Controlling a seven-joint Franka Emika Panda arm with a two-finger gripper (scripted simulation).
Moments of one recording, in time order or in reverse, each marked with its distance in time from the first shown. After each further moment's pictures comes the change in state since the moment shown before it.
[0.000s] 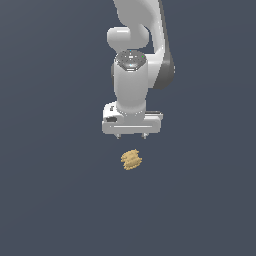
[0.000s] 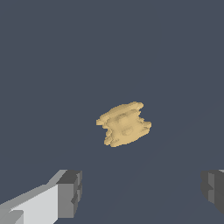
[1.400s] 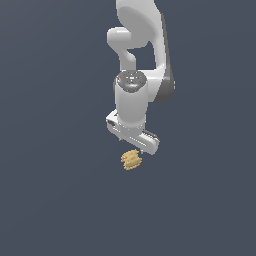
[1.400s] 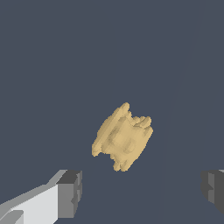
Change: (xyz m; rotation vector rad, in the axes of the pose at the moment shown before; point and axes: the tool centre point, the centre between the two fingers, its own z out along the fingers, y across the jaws) arm 0.015 -0.001 0.037 -0.010 -0.019 0.593
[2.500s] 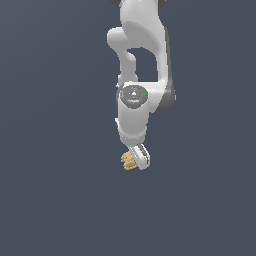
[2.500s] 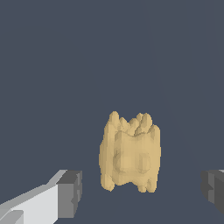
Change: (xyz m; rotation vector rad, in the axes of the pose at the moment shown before) arm 0.010 -0.007 0.032 -0.021 0.004 0.519
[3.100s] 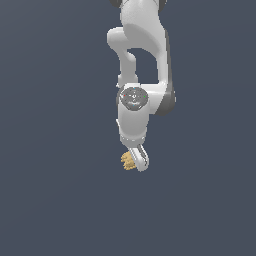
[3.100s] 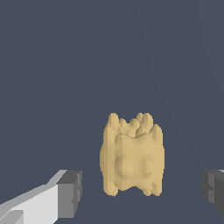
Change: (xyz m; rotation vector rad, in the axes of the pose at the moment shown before) arm 0.001 -0.002 0.005 -0.001 0.002 0.061
